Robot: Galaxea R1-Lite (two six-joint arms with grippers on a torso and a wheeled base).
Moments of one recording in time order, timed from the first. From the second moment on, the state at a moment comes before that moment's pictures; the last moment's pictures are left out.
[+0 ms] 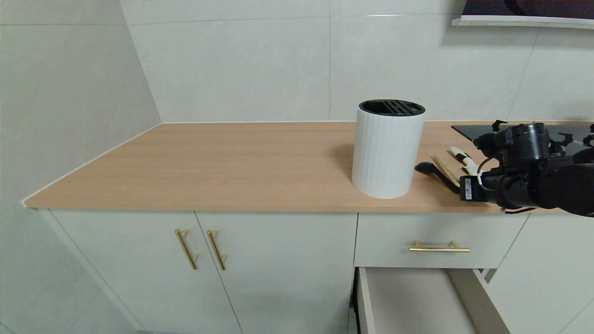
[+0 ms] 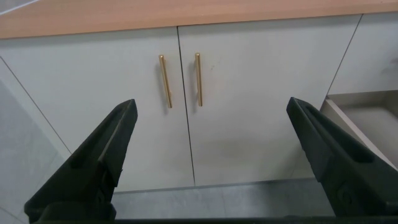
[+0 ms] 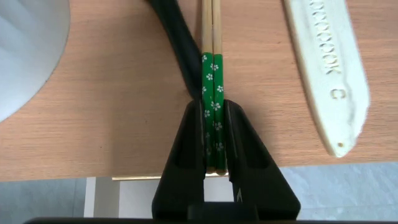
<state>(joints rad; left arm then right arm) 0.00 0.00 0.00 0.01 -0.09 0.03 0.13 1.84 -1.09 -0.19 -0.22 0.10</state>
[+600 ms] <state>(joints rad) 0.00 0.00 0.00 0.01 -0.09 0.03 0.19 1.42 -1.00 0.26 -0.08 0.11</state>
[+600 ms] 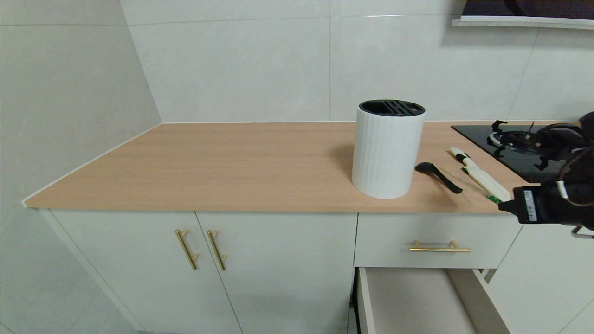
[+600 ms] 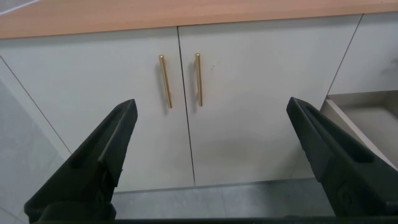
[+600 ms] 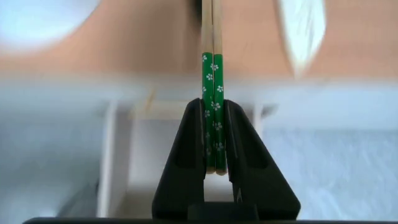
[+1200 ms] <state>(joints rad) 0.00 0.00 0.00 0.01 -0.09 0.03 0.33 1.03 -0.91 0.48 0.16 0.04</state>
